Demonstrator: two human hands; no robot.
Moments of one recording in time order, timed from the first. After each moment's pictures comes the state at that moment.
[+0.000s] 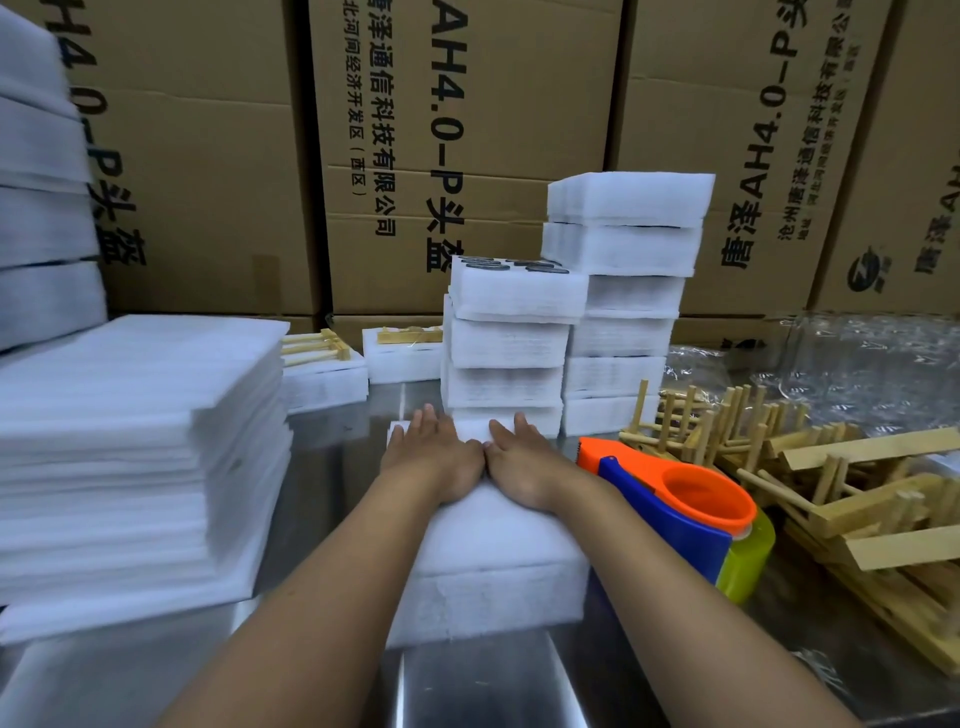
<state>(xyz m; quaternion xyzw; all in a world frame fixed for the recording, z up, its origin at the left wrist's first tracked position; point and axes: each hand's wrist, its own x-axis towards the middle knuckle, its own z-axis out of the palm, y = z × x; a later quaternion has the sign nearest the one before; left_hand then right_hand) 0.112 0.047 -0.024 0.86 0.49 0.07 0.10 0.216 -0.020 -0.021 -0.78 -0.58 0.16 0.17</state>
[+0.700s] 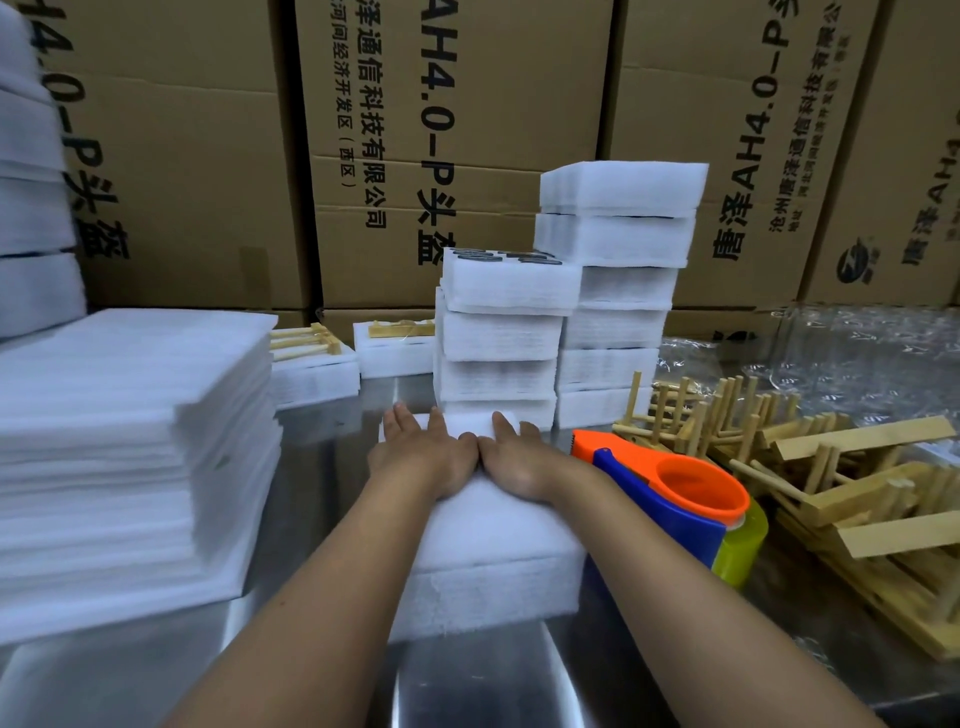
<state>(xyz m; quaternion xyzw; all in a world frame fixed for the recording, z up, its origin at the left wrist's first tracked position) 0.110 0.041 -0.022 0.82 0.54 0.07 0.14 0.223 -0.014 -0.025 -0.80 -0.53 0.22 0.18</state>
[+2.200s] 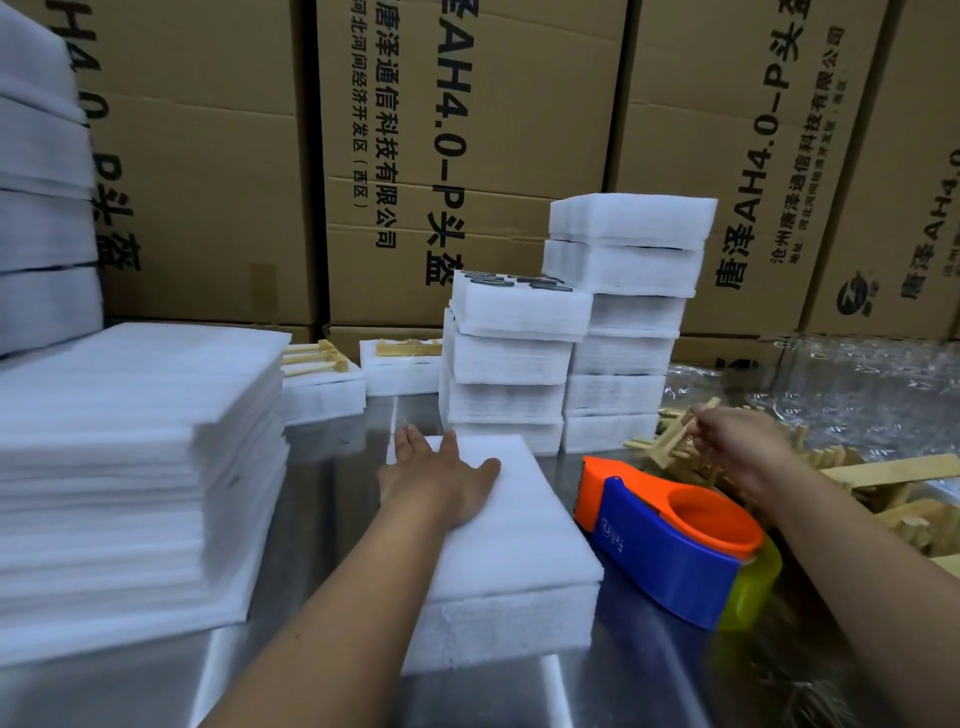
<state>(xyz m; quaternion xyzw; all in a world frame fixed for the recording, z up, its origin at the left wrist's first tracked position) 0.109 0.037 -0.021 0.84 0.53 0.05 0.12 0.372 -0.084 0.007 -0.67 -0.25 0.18 0.68</state>
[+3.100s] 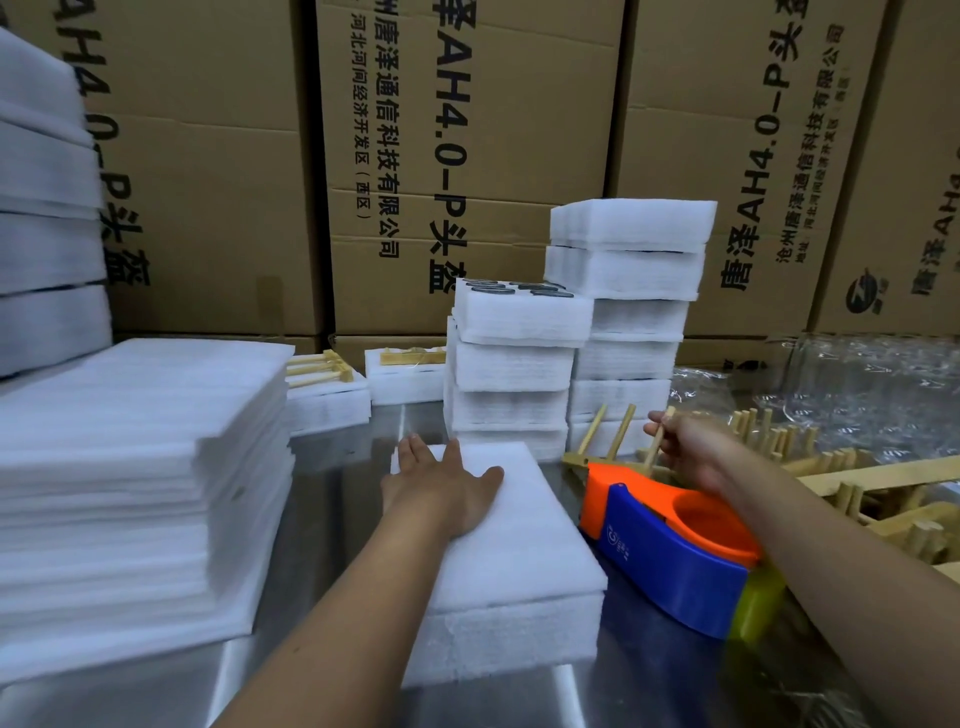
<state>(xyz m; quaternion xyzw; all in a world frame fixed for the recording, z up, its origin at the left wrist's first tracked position) 0.110 0.041 -0.023 0.83 0.54 0.06 0.12 0.349 -0.052 0.007 -0.65 -0.21 0.29 0.67</state>
